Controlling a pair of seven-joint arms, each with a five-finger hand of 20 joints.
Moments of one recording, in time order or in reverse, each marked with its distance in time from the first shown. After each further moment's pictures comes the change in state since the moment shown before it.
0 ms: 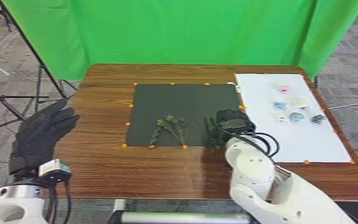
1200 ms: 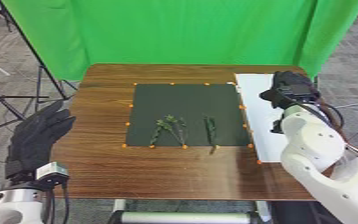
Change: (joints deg) left arm 1.8 0.3 -0.3 -0.3 -0.9 1.1 2.6; right arm -2.5 14.1 17.7 -3.1 3.6 8.7 -4.1
